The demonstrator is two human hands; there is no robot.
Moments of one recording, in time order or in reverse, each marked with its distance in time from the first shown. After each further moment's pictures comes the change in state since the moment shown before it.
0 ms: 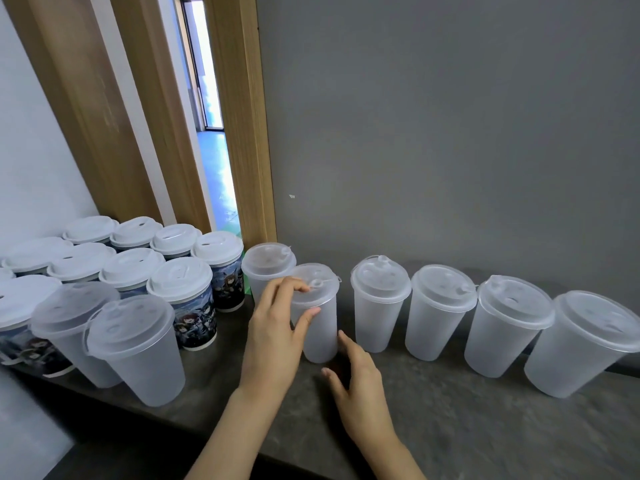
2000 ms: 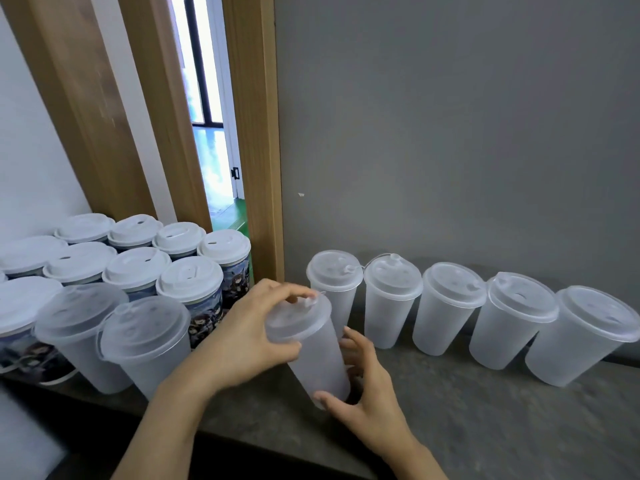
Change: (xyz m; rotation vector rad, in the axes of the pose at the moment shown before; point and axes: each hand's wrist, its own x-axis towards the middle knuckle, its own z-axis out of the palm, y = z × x) left_hand 0.022 -0.021 -0.083 -0.092 -0.611 -0.022; right_hand -0.011 -0.014 -0.004 0.107 -0.163 -0.073
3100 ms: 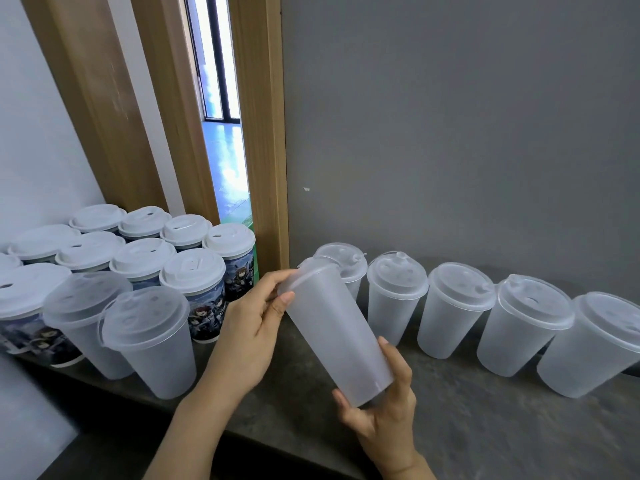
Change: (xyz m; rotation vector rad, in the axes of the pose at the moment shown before) left_hand -0.002 0.011 0.030 -0.174 0.389 -0.056; right_hand -0.011 -0.001 0.003 0.087 0.454 -0.416
